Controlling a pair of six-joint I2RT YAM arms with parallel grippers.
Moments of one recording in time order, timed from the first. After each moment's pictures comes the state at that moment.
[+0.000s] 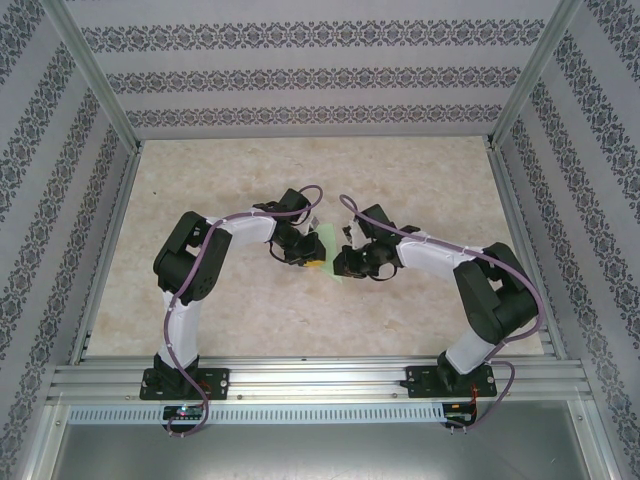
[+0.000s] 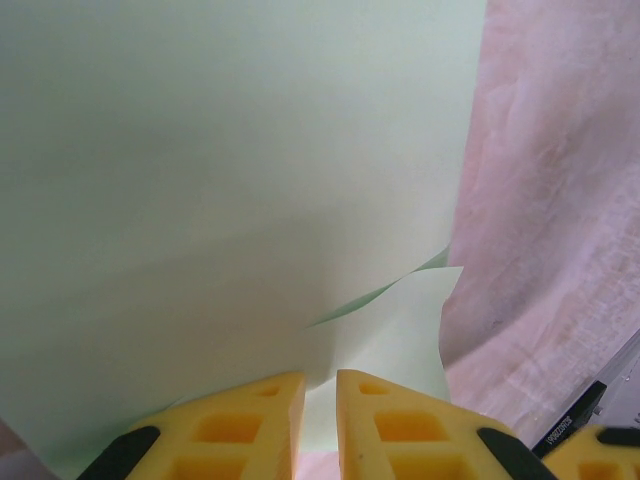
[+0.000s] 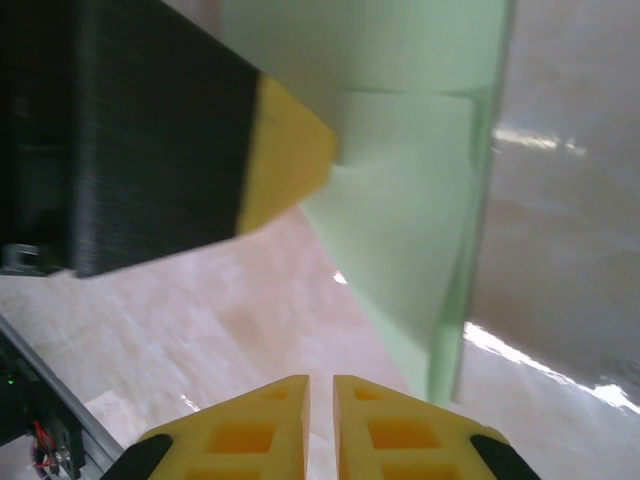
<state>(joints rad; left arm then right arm) -0.55 2.07 1.32 -0.48 0.59 -0.66 0.54 1.65 0.90 -0.37 -0.51 0.50</state>
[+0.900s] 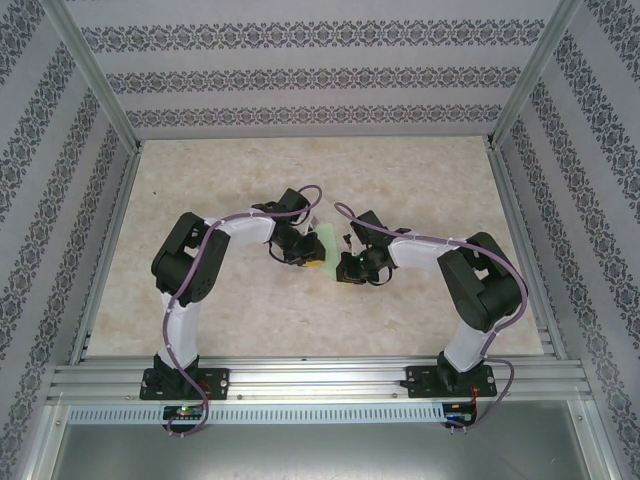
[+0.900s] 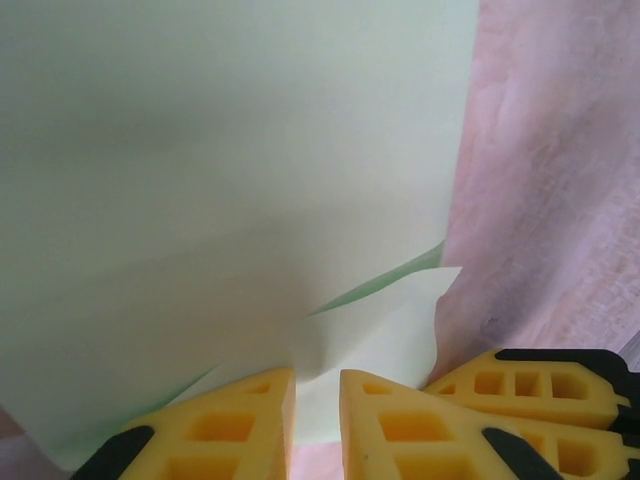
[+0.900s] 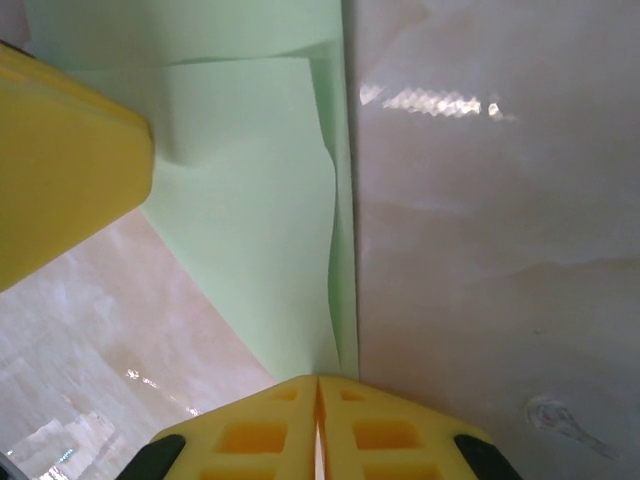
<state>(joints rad) -0.55 2.04 1.30 -0.48 0.59 -0.66 0.55 1.75 0.89 -0.37 -0.43 0.53</state>
